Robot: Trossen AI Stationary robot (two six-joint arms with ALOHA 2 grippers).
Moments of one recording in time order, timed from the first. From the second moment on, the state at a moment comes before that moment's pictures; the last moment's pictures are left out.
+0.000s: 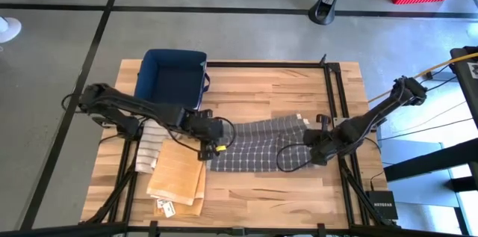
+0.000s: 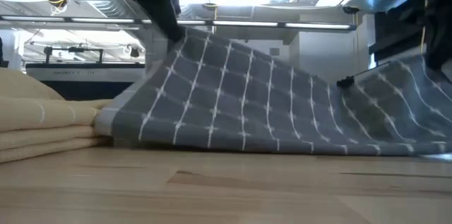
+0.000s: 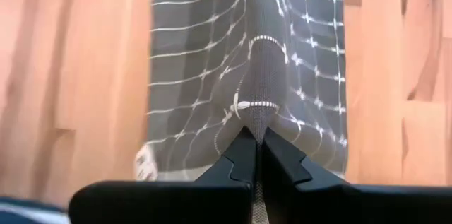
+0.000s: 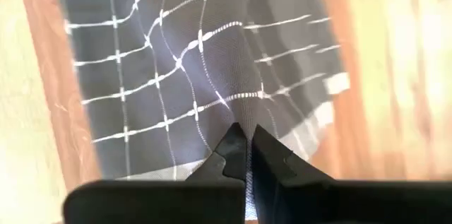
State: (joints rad) left arm -0.19 1.54 1.23 -0.77 -0.16 -0.23; right arm 0.59 1.11 0.84 -1.18 0.34 0.70
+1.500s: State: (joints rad) left arm -0.53 1.73 1.09 -0.66 -0.34 -0.54; right arm 1.07 1.40 0.70 -0.80 0.34 1.08
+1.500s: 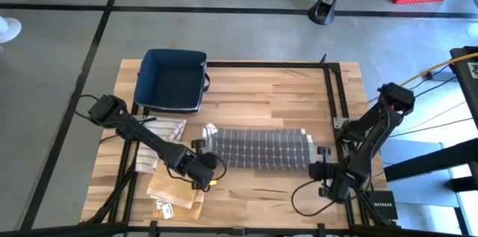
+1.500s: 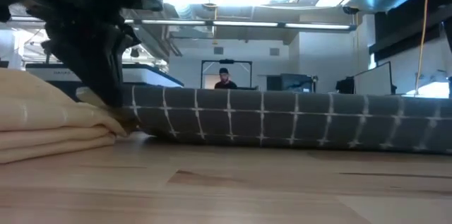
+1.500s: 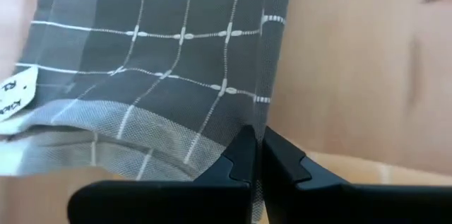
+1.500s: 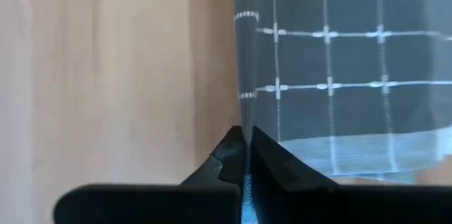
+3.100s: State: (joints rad) left arm -0.27 1.93 1.17 -0.61 -0.36 -0.62; right arm 0.62 1.39 0.59 -0.54 0.43 0.85
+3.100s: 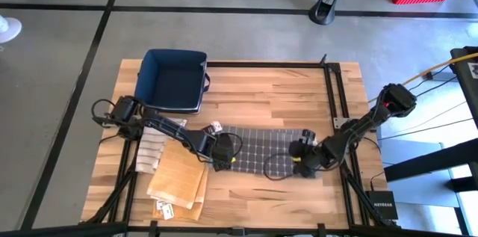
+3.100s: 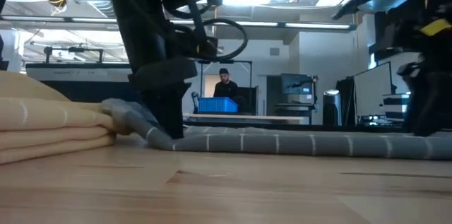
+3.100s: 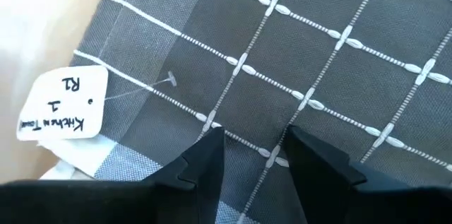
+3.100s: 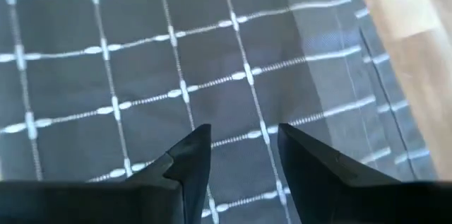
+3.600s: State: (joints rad) left arm -0.21 1.85 1.25 -0.23 -0.34 -0.24; right arm 0.55 1.25 0.67 -0.82 0.30 1.04
